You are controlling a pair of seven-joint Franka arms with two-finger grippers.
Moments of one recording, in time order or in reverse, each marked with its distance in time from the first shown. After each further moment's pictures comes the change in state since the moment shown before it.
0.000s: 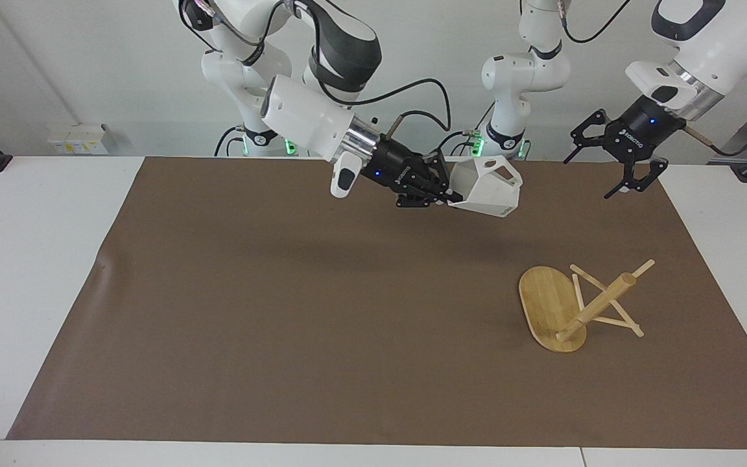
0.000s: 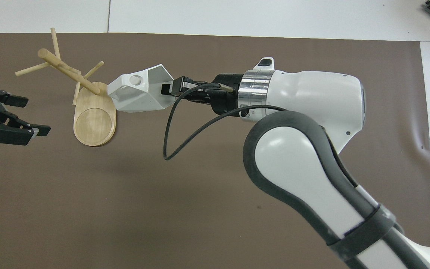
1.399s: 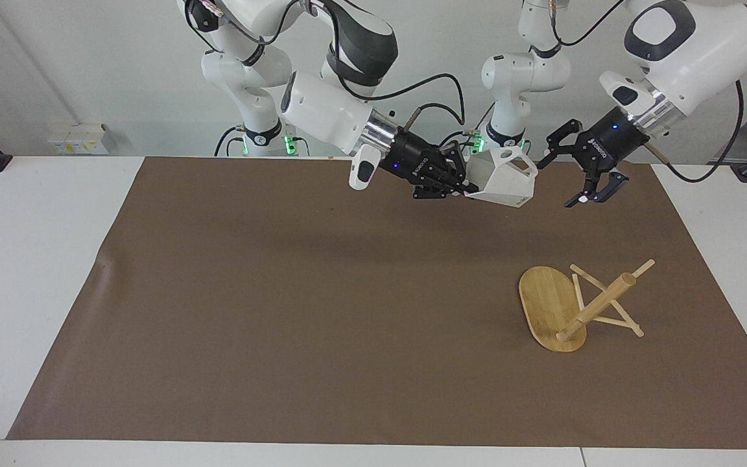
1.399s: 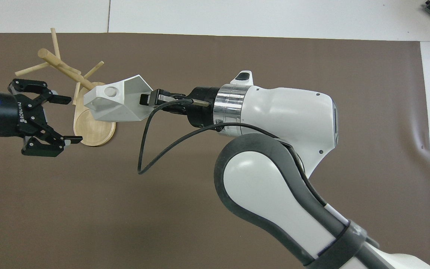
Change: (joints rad) left arm -0.065 -0.047 -0.009 -0.178 -0.159 0.162 0.382; right arm 0.003 0.005 0.034 -0.007 0.000 0.022 0.009
